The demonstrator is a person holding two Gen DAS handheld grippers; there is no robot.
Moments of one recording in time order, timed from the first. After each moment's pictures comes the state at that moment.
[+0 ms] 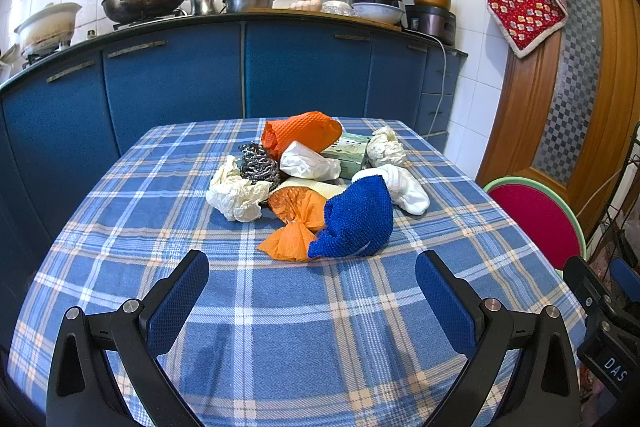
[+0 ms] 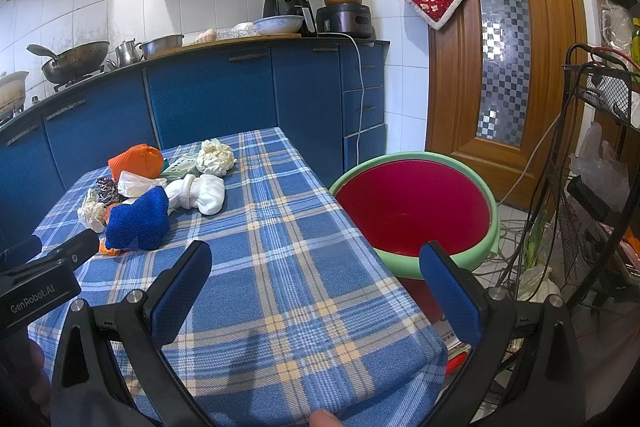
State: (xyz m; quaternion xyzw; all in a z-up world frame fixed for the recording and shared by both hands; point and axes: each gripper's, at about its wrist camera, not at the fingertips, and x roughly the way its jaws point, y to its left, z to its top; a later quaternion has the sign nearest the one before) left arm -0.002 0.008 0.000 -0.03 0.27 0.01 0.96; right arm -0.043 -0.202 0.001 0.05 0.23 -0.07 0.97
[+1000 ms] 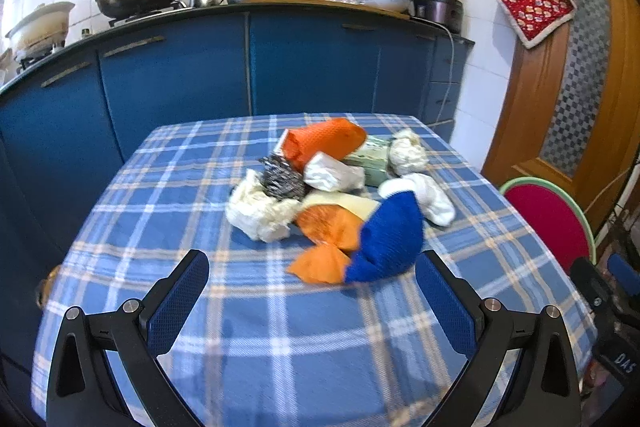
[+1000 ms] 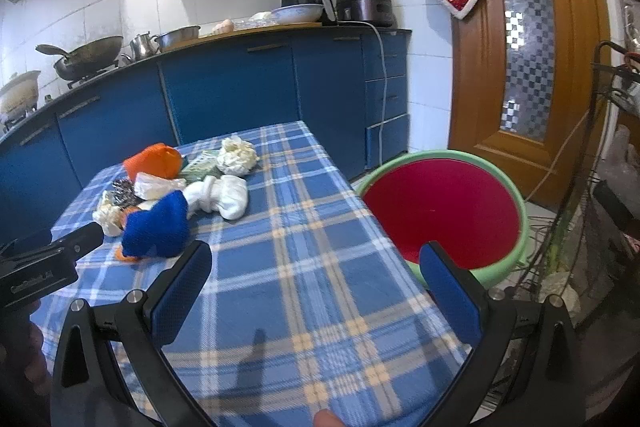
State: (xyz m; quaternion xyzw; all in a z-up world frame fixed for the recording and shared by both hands) left arm 0.026 0.030 0.013 -0.02 0.30 0.01 0.95; right arm -0.017 -0.193 0.006 0.06 0.26 -0.02 0.96
